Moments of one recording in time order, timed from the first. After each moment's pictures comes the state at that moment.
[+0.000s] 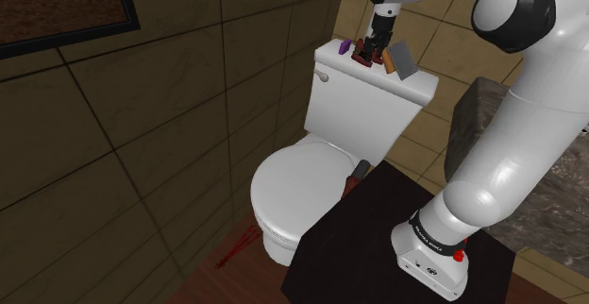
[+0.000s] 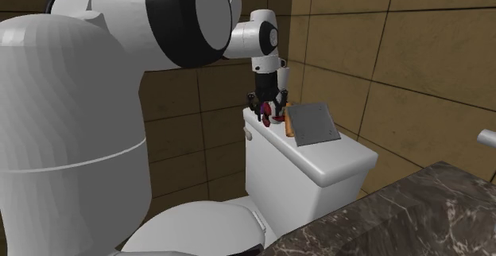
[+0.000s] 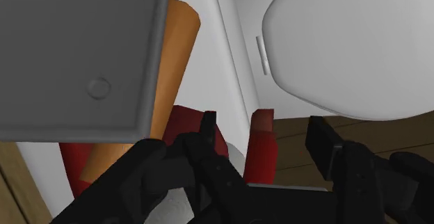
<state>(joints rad) -0.20 0.21 -0.40 -1.70 -0.02 1.87 -0.51</state>
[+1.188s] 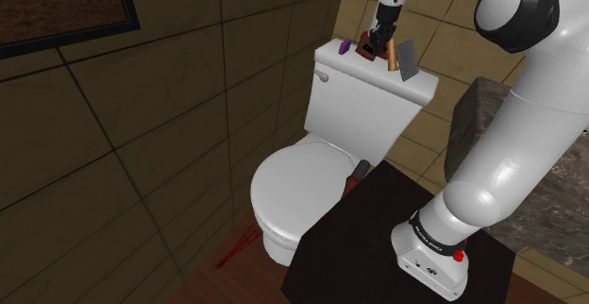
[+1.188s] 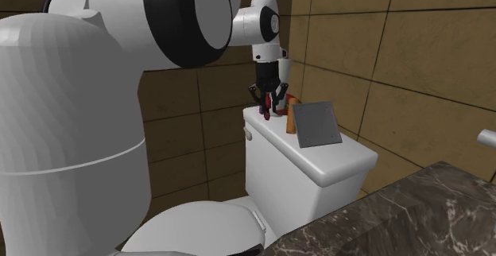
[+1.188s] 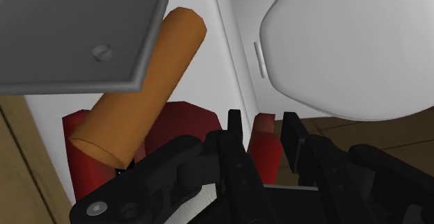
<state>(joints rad) -0.20 0.20 -0.41 -1.62 -0.03 1.76 -0.51</state>
